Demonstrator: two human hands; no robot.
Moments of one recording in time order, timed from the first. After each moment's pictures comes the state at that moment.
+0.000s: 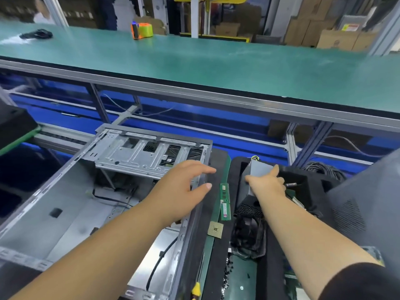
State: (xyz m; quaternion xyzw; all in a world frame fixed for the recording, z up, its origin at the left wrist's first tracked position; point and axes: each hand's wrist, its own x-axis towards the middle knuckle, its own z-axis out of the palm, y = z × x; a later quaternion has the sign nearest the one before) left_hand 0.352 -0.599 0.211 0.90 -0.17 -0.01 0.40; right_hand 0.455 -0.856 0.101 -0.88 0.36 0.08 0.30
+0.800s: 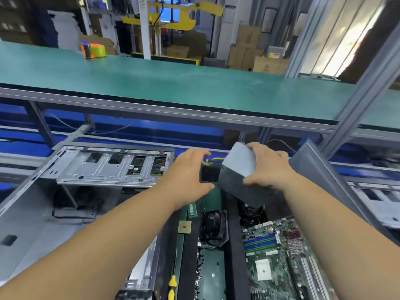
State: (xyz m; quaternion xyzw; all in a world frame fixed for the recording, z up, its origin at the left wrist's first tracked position) left_hand 0.348 -0.669 0.246 0.91 -0.28 0.02 0.30; right_hand 0.334 -0.915 0.262 -0.99 0.06 -0.03 0.13
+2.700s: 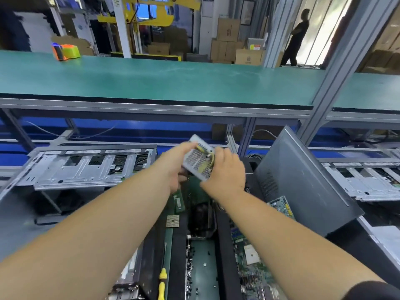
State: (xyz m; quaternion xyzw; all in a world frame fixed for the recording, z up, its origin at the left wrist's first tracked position) left_hand 0.334 -0.707 0.280 0.67 0.10 -0.27 0.68; right_hand 0.327 -0.849 0.195 -0.97 0.11 -0.19 0.05
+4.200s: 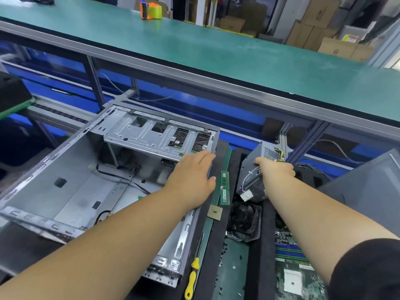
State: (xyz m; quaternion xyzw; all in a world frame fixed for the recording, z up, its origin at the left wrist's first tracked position) left_hand 0.353 -0.609 0.170 0.97 -0.16 0.02 0.20; right_hand 0.454 -0.852 0.130 -0.79 0.50 0.01 0.36
